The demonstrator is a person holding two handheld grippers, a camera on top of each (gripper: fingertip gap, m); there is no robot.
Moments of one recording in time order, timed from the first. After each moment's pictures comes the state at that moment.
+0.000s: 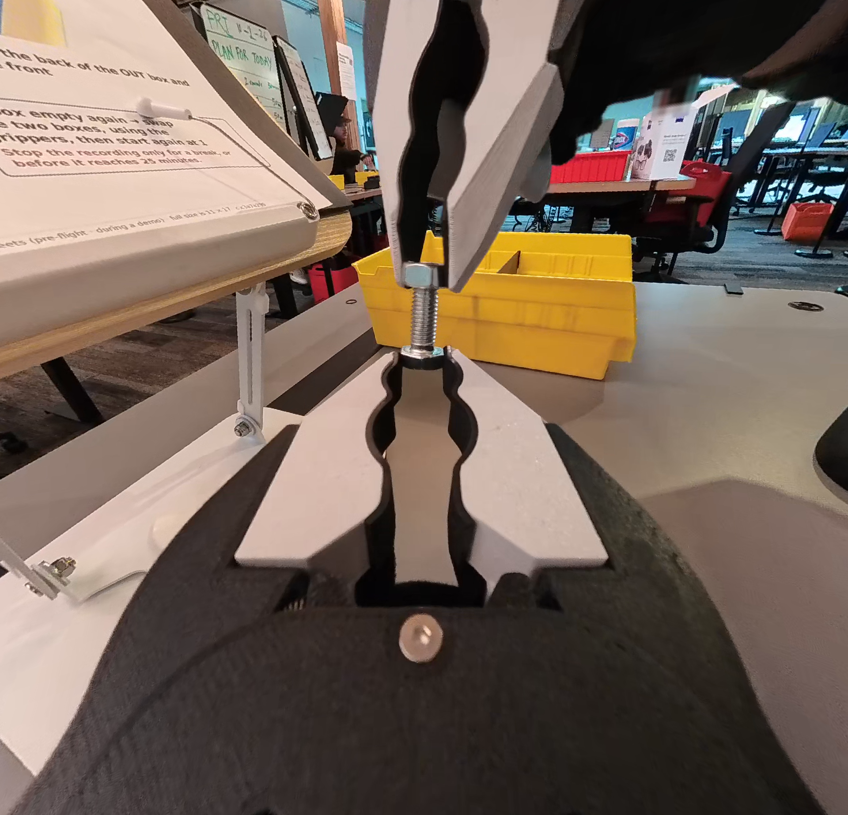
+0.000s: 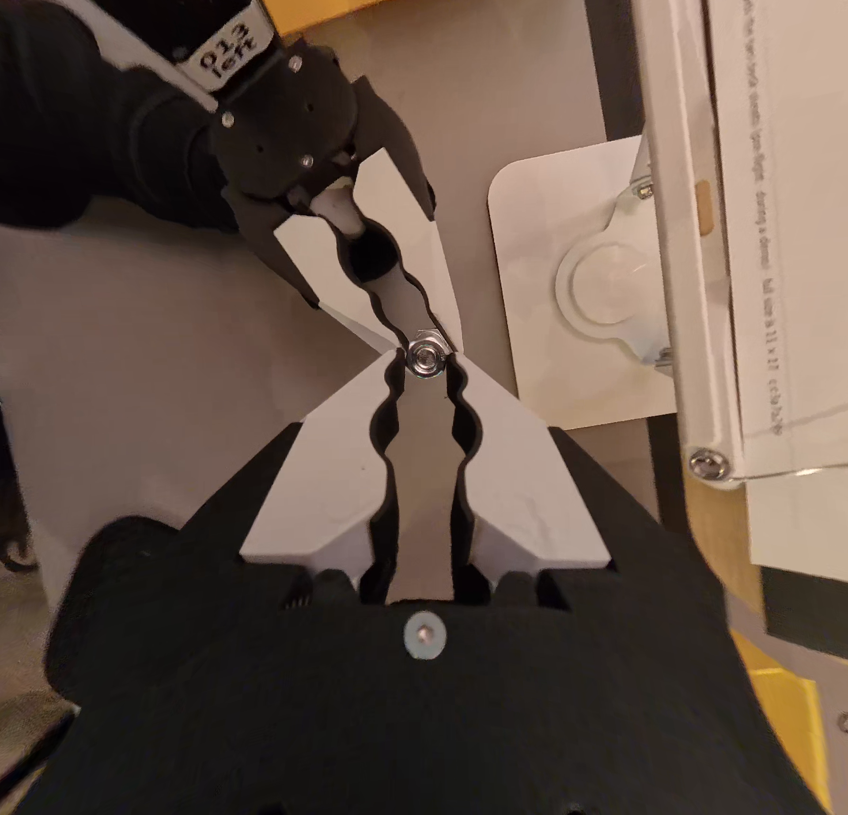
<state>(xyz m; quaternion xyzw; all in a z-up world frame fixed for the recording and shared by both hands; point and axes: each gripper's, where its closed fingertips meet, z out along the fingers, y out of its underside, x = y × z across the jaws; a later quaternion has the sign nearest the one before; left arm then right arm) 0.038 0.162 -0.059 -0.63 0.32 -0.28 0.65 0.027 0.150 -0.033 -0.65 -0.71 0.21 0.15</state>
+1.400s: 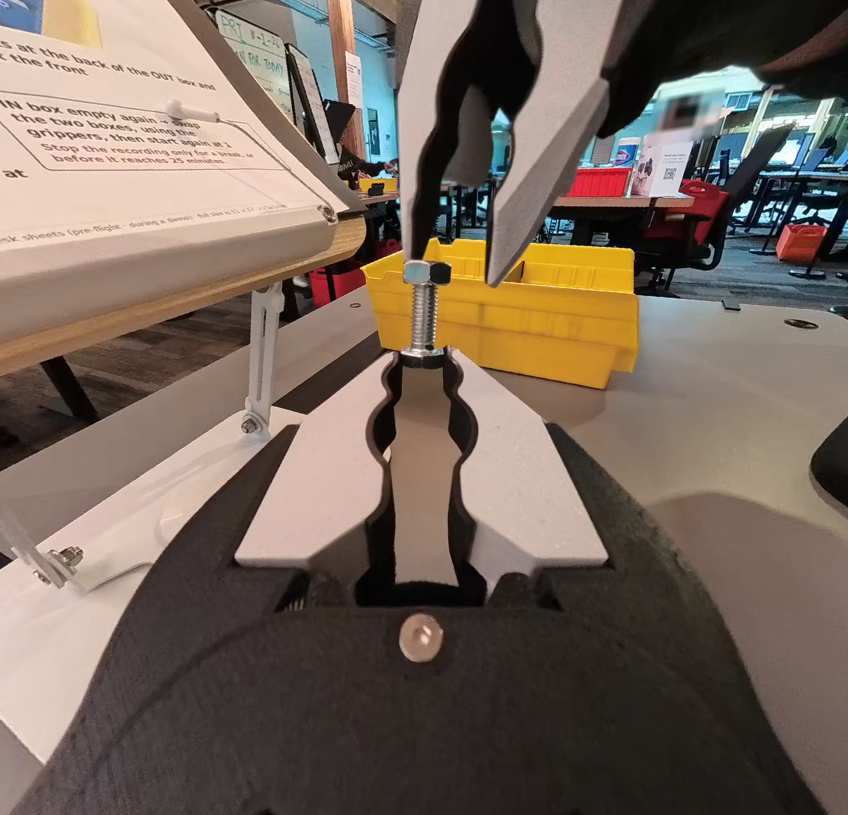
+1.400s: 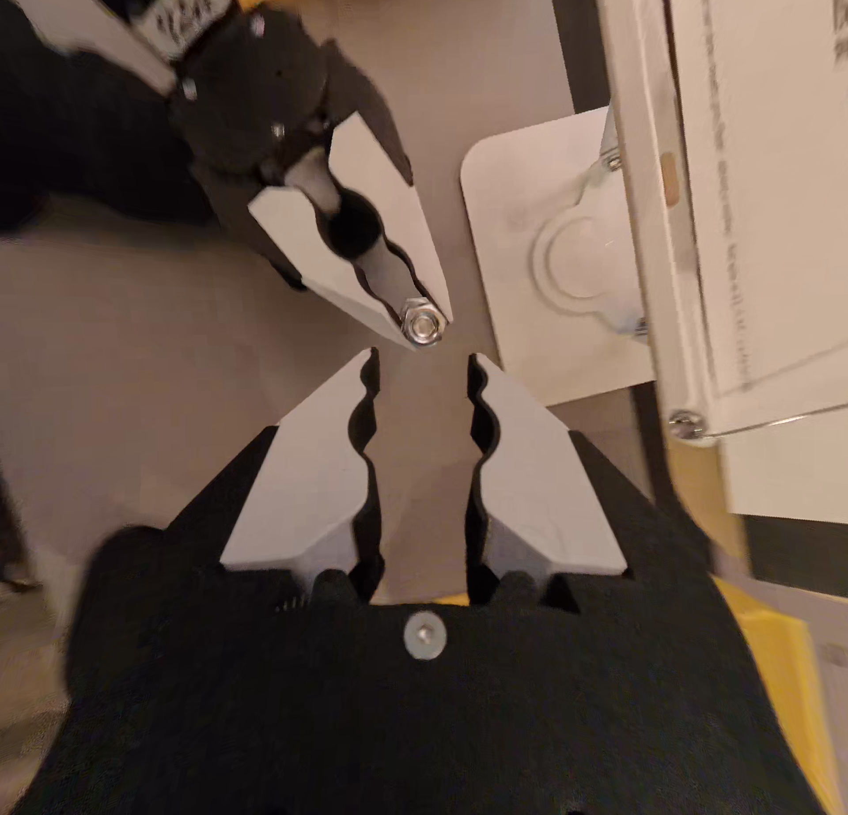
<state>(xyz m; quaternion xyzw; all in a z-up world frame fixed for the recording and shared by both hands) 0.030 0.165 -0.056 -0.63 0.30 -0.30 0.65 0.034 0.158 -0.030 -0.66 -0.71 0.16 0.17</state>
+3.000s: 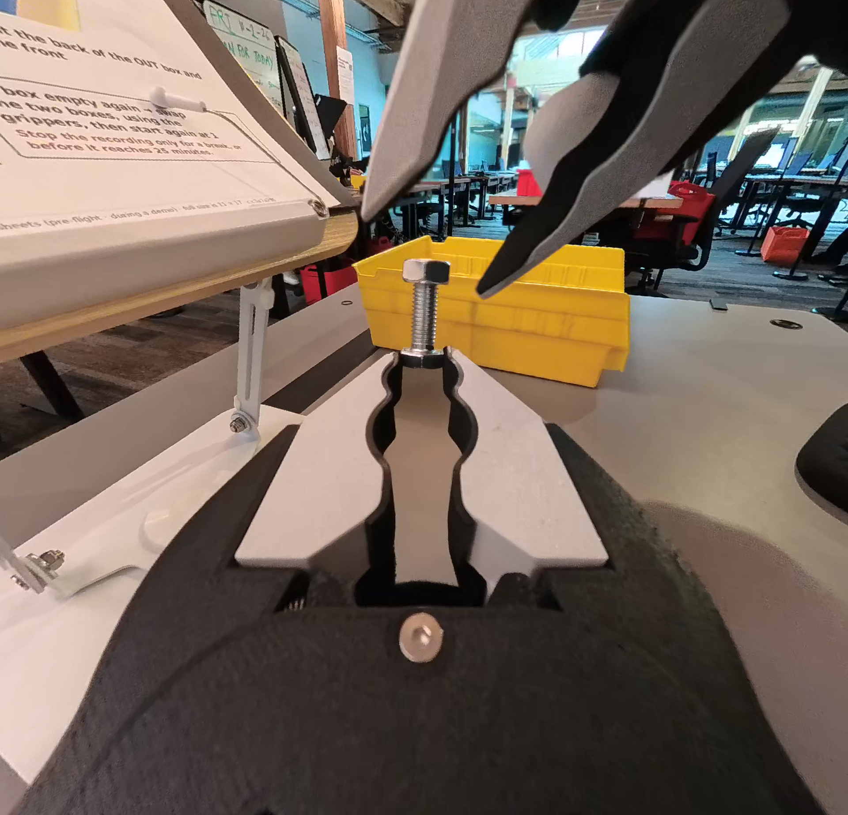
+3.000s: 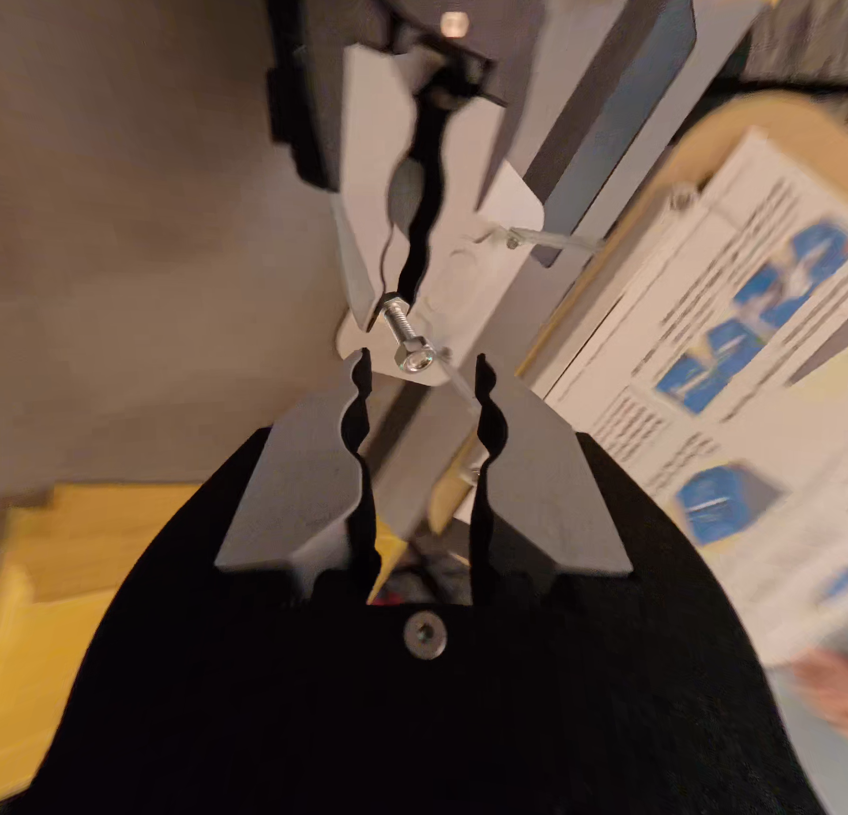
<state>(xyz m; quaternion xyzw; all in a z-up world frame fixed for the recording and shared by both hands) 0.033 0.164 -0.058 -0.63 0.30 -0.31 0.65 0.025 0.155 -0.022 -0.30 -0.91 -0.17 0.25</state>
